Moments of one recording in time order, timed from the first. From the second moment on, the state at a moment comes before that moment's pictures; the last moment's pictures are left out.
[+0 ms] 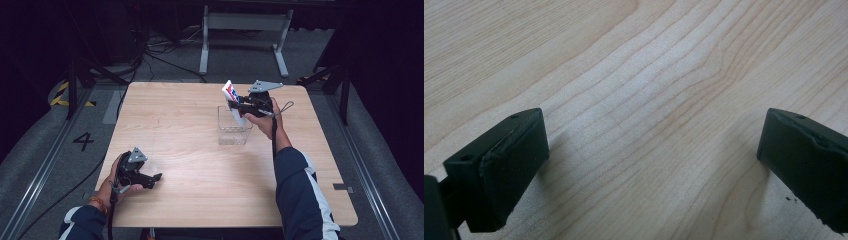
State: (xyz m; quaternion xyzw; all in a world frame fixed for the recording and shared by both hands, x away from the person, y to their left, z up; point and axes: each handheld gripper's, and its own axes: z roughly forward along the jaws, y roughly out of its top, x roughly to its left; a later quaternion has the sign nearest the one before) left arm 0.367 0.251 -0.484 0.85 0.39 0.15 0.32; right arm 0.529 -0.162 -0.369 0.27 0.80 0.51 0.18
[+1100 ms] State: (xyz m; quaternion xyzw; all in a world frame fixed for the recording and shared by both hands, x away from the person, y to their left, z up) left arm 0.367 0.252 -0.484 0.85 0.39 0.15 0.32; right arm 0.522 -0.176 -0.396 0.25 0.83 0.46 0.17
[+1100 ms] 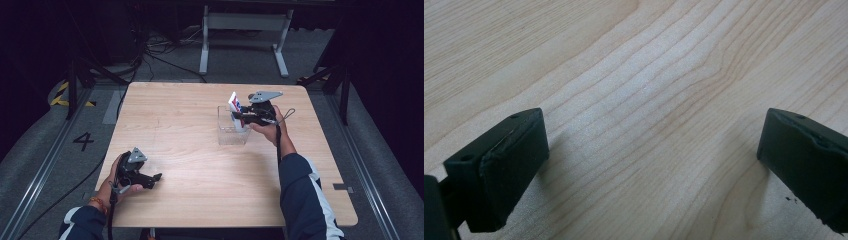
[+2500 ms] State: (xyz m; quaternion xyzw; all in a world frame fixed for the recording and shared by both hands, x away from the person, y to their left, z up) left arm 0.367 0.252 -0.483 0.85 0.39 0.14 0.32; right arm 0.514 -0.172 -0.395 0.26 0.86 0.41 0.16
